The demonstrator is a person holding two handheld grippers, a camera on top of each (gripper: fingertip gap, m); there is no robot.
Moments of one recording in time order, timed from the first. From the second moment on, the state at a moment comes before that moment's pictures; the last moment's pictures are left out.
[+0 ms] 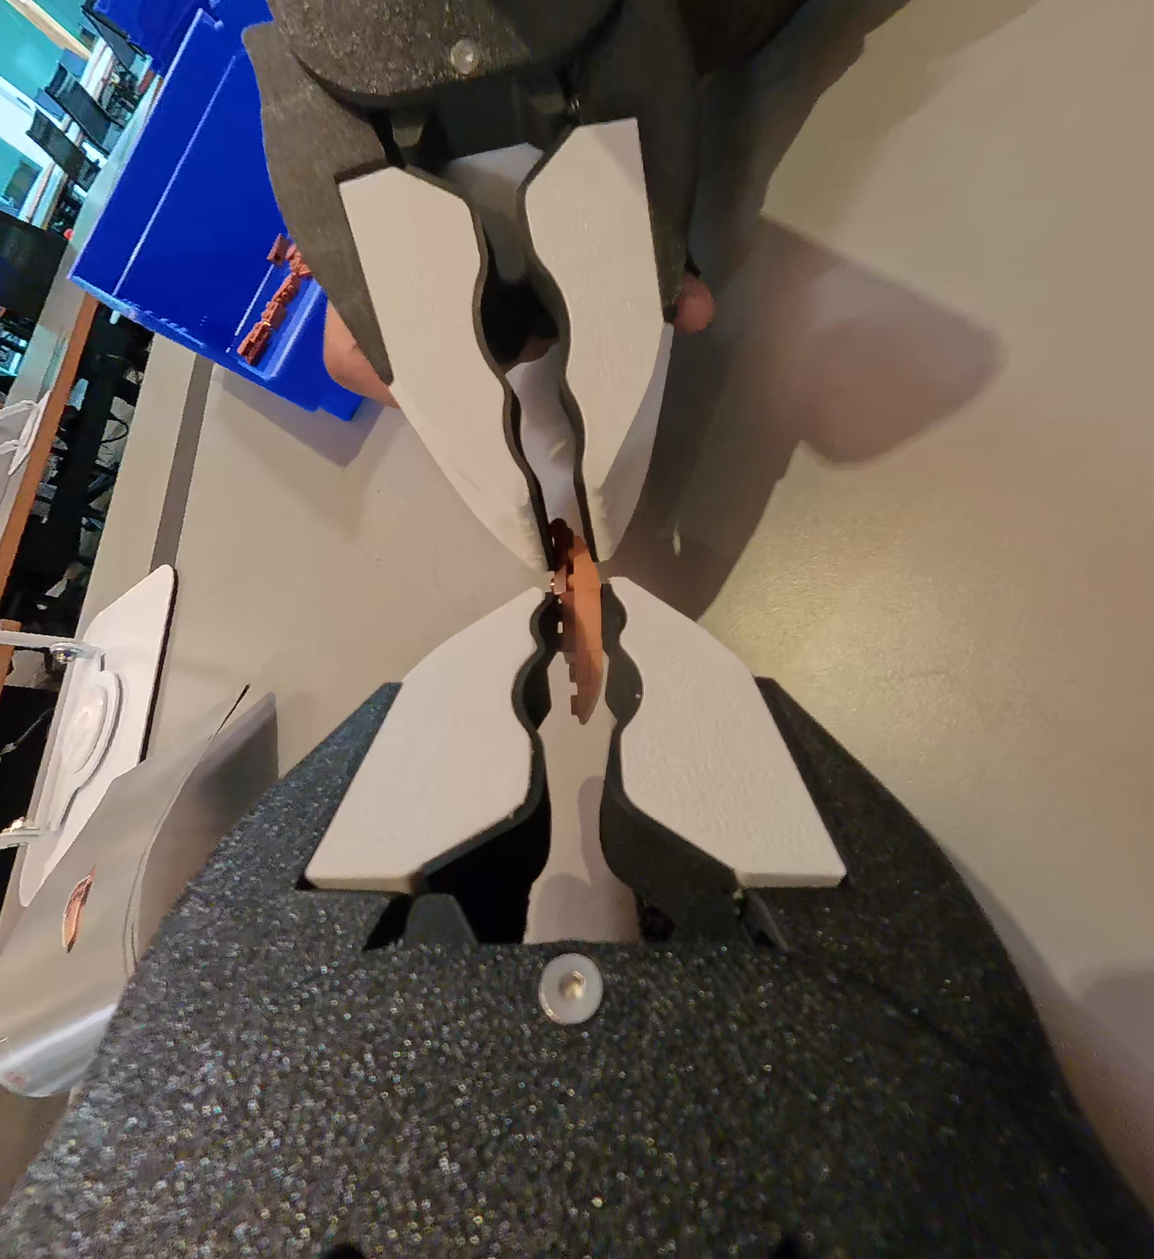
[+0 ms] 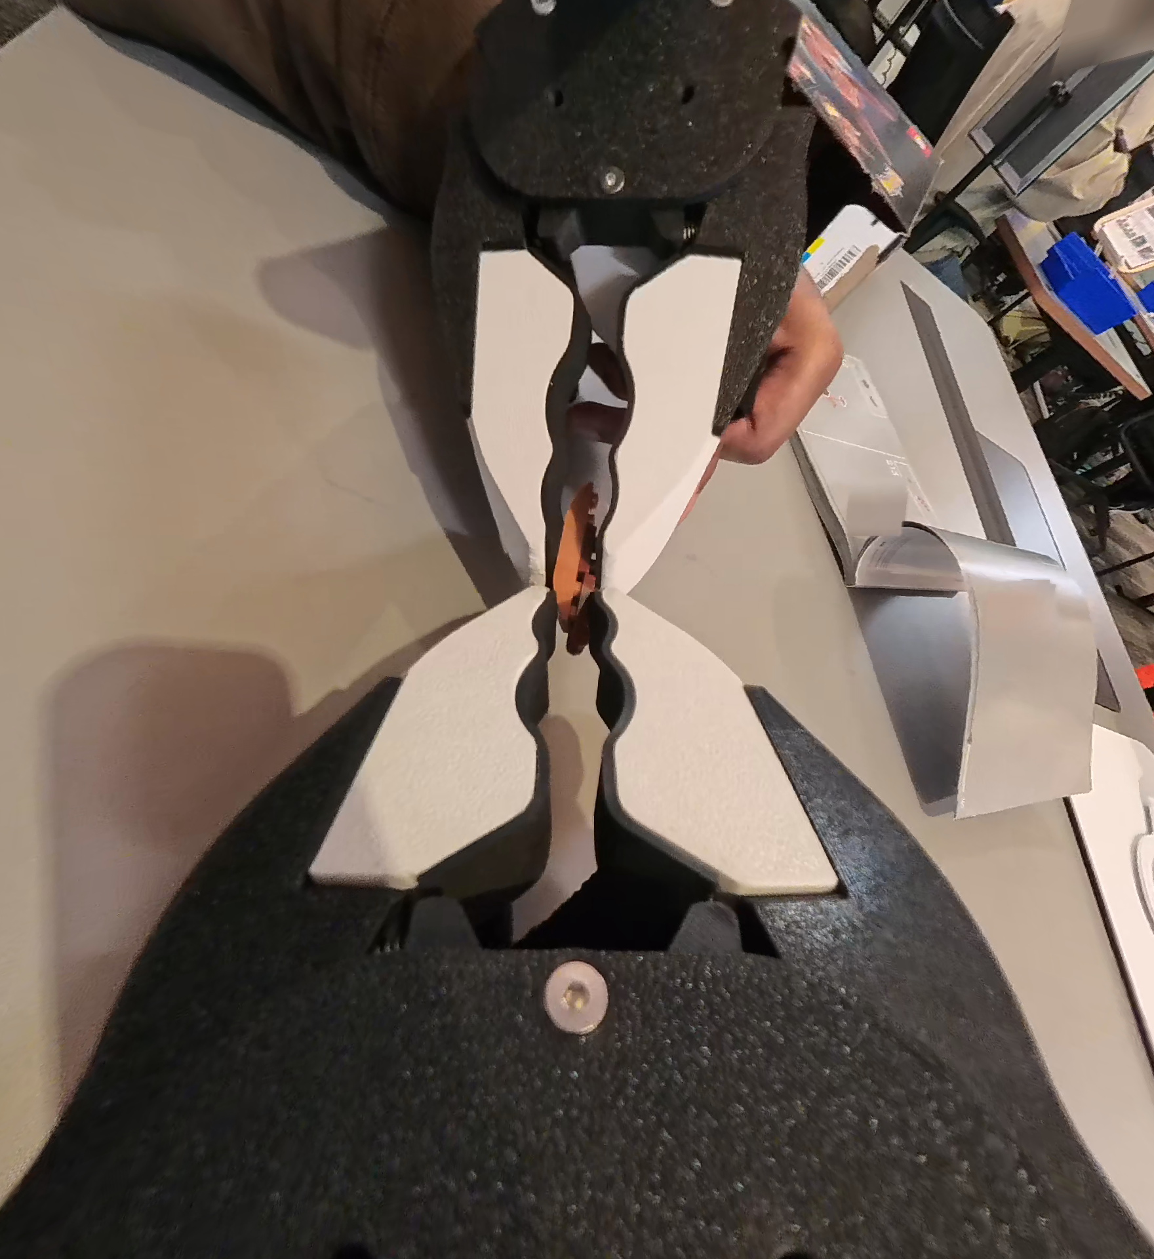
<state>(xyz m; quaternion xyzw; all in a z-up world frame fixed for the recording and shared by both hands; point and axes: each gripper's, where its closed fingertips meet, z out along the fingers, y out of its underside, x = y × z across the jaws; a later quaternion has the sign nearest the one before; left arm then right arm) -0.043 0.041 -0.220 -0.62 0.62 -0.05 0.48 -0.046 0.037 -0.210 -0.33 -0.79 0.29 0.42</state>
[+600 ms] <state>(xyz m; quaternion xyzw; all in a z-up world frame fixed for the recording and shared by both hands) -0.044 0.045 -0.211 -0.59 0.62 -0.02 0.51 -0.048 0.043 -0.206 -0.35 -0.78 0.29 0.43</state>
